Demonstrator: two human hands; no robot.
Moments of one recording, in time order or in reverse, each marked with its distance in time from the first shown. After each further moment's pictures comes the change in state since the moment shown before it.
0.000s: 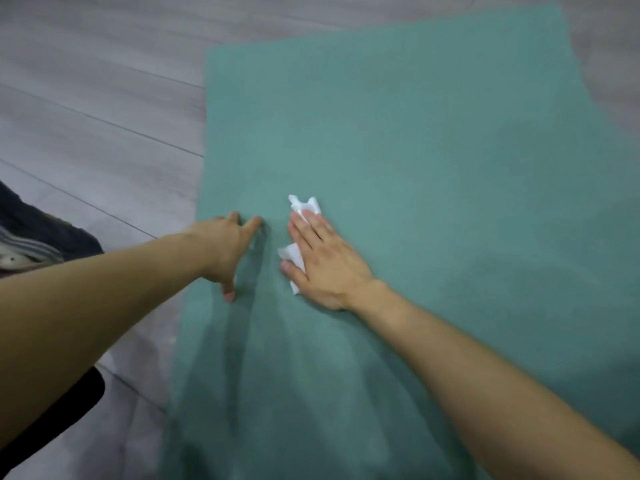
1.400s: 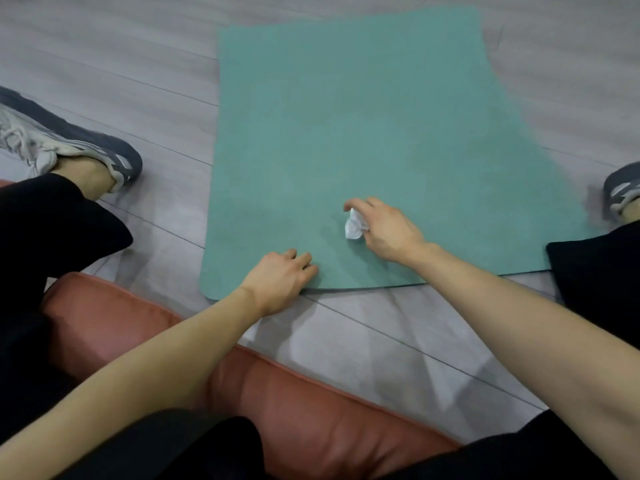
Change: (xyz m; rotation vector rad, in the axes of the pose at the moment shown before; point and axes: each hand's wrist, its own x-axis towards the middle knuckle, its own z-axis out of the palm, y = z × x) left_hand -0.207 0.181 0.149 0.085 0.567 0.430; right_hand -0.247 -0.028 -0.098 0.145 -0.078 0.274
